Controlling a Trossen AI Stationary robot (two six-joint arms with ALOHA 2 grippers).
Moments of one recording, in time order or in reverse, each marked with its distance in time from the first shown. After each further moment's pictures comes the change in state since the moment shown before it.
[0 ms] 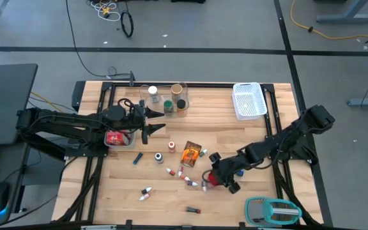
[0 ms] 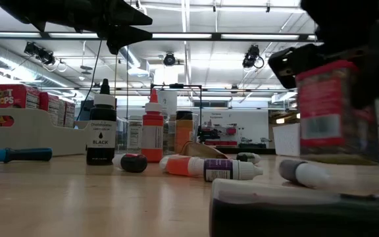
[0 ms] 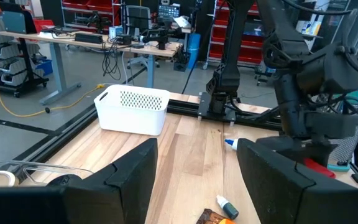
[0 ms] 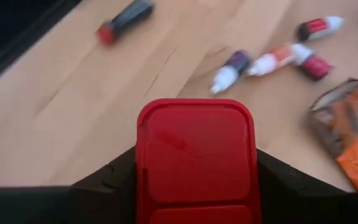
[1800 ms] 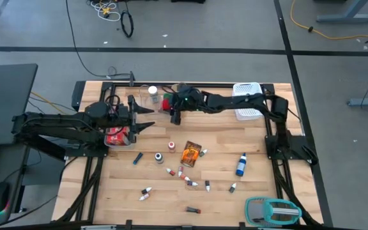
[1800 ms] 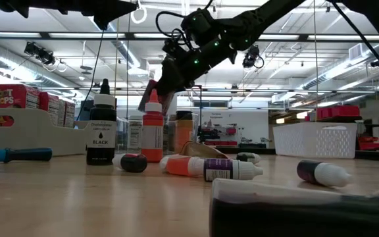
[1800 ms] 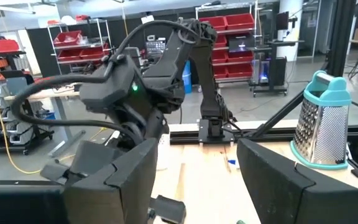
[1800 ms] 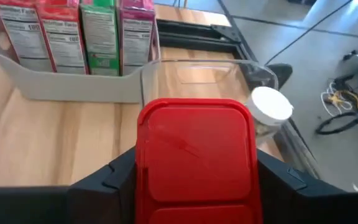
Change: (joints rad) left arm 0.000 -0.225 0.019 -0.121 0.049 0.199; right arm -0.714 0.487 0.705 0.131 0.066 -0.141
